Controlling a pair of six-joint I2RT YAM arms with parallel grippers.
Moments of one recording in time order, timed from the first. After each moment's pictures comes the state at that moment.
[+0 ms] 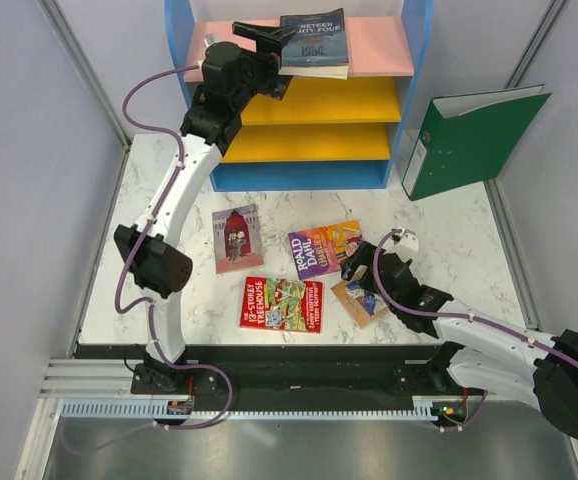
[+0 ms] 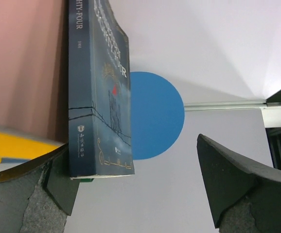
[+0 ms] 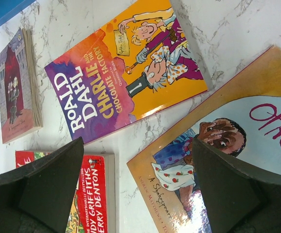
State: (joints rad) left arm -0.42 2.04 2.32 -0.22 0.00 -1.50; right arm 0.76 1.01 0.40 0.03 0.44 0.89
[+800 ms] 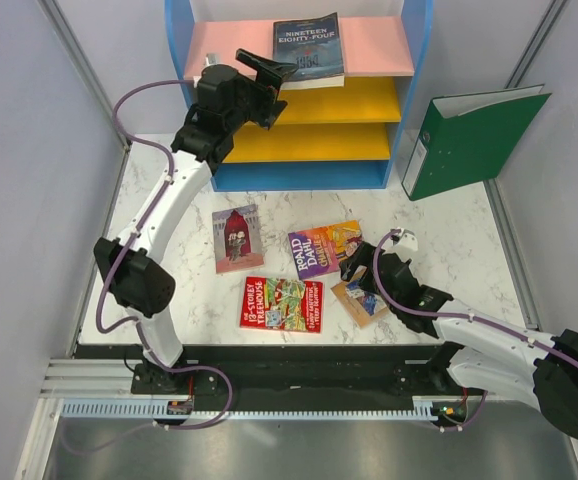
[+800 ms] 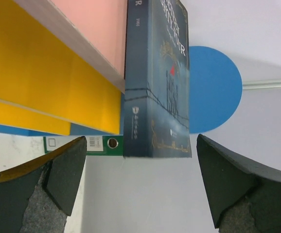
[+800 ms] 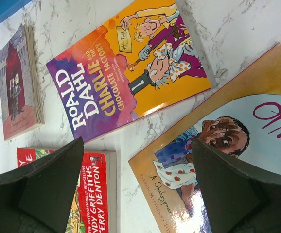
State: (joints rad) left arm -0.42 1.84 1.99 -0.26 0.04 -1.34; right arm 0.76 1.01 0.40 0.03 0.42 0.89
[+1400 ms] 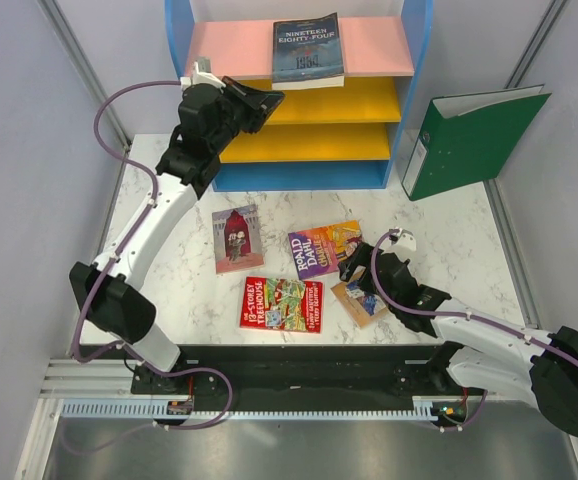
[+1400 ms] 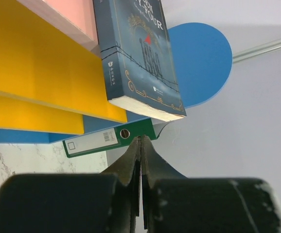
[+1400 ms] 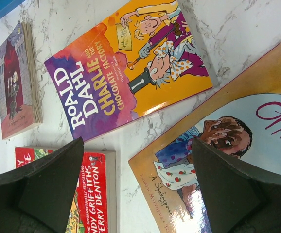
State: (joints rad) left arm -0.42 1.61 1.69 -0.09 0.06 -1.12; right arm 0.76 1.03 0.40 0.05 0.42 0.89
